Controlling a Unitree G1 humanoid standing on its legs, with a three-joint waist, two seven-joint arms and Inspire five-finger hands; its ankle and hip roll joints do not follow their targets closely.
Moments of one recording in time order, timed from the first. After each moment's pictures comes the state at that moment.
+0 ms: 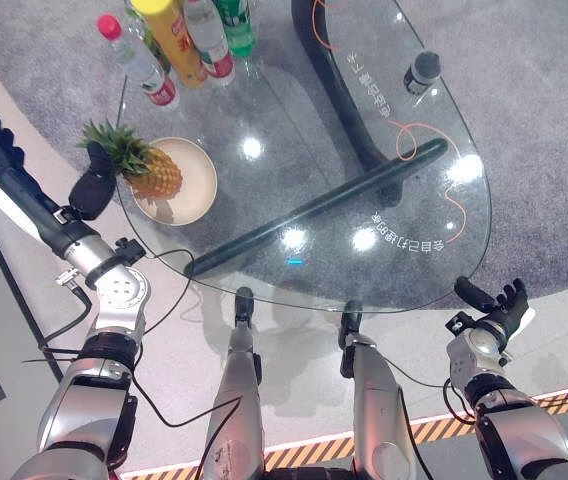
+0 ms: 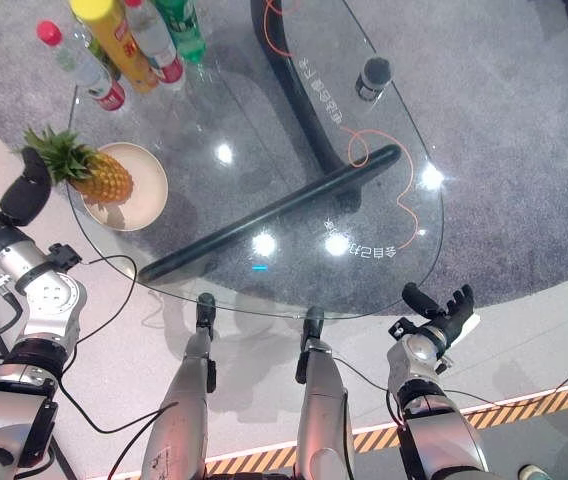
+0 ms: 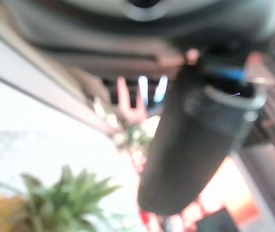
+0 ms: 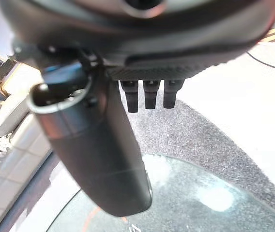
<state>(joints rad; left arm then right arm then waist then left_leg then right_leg) -0.58 0.52 -0.08 0.89 -0.23 -0.79 0.80 -0.48 -0.39 0.07 1.17 0.75 -0.39 -0.53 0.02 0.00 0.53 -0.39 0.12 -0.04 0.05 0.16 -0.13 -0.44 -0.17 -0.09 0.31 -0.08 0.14</state>
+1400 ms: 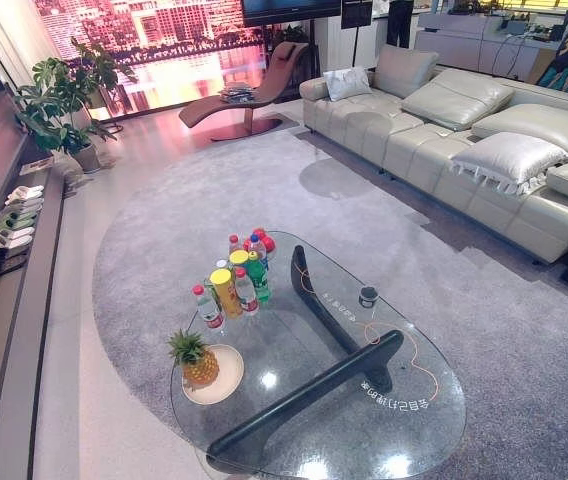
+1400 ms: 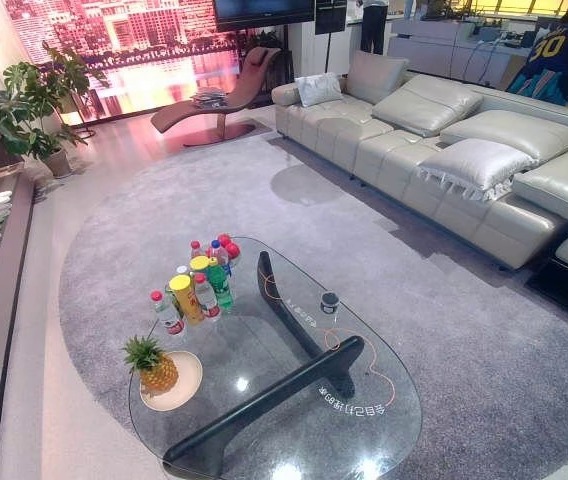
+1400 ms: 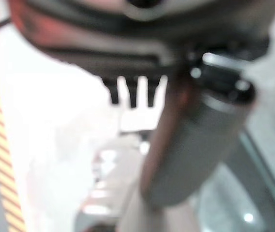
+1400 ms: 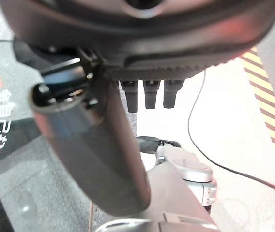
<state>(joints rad) -0.03 0.31 -0.15 1.35 -0.18 0.22 -0.21 -0.03 -0.34 0.14 1.38 0.14 0.11 0.04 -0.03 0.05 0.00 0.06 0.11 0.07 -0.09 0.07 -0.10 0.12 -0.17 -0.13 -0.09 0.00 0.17</state>
